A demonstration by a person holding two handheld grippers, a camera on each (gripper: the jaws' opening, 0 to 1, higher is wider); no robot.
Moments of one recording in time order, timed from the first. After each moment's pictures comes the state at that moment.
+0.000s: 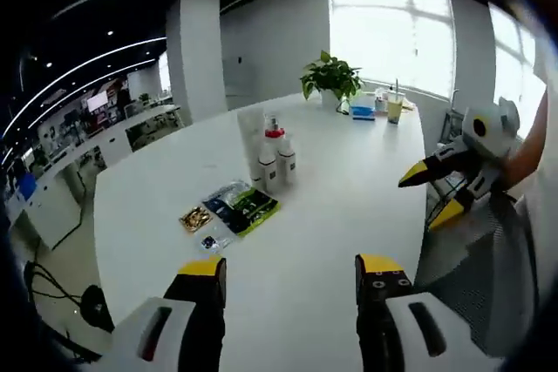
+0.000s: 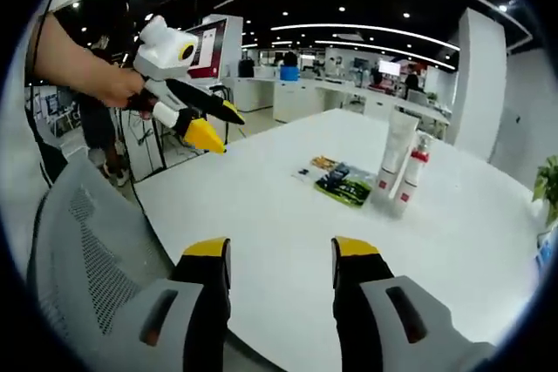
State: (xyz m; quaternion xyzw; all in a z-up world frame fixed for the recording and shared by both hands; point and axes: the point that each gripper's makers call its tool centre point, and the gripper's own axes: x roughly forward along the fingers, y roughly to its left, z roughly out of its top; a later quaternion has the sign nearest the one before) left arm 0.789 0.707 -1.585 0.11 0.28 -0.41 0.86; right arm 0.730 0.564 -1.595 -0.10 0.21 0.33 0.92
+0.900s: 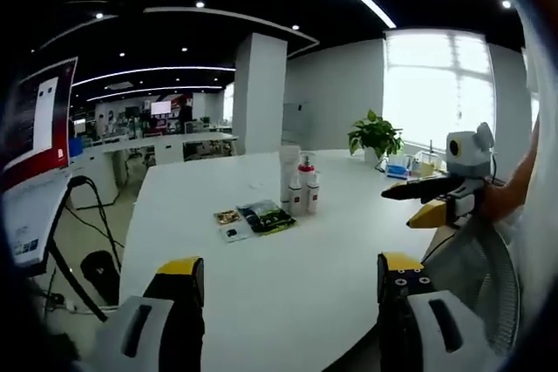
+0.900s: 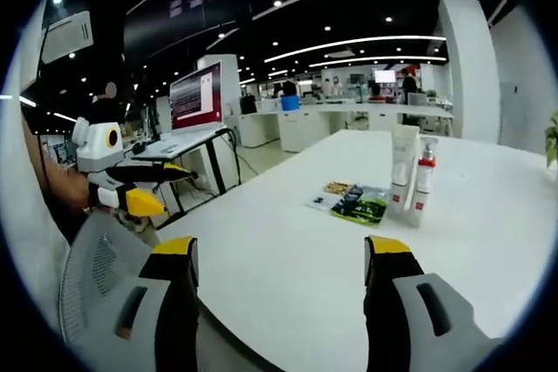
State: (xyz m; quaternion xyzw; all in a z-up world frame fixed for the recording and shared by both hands) left arm 0.715 0.746 -1.567 -0.02 0.16 -0.29 0.94; right arm 0.729 0.578 -1.566 0.01 0.16 0.35 0.92
